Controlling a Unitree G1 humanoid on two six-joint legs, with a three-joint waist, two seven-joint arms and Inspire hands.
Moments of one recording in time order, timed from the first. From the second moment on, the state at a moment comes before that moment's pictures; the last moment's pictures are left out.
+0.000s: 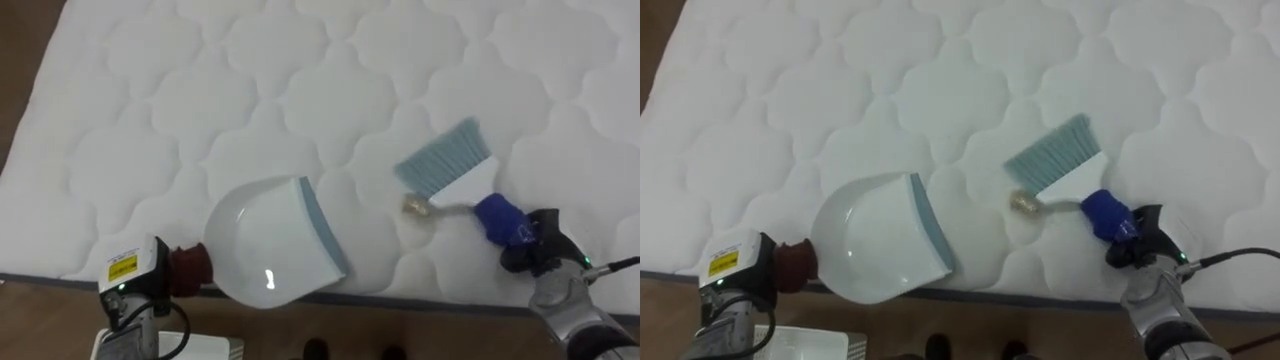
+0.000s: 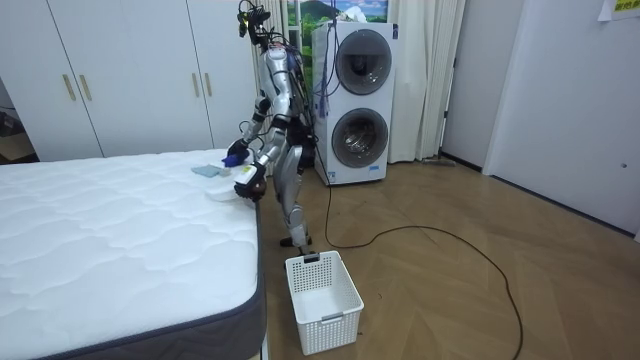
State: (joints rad) left arm -0.23 0.34 -0.30 1.08 0.71 0.07 0.53; right arm -0.38 -0.40 0.26 1.23 -0.17 0.00 -0.44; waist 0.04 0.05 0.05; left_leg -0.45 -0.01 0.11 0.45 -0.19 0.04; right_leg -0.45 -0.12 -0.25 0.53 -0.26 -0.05
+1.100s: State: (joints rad) left arm -0.27 0.46 -0.33 0.95 0.92 0.13 0.57; right arm -0.40 -0.60 0.24 1.34 -0.35 0.08 -0.40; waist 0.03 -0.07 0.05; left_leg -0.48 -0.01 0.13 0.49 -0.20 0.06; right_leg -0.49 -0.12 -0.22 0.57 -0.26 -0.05
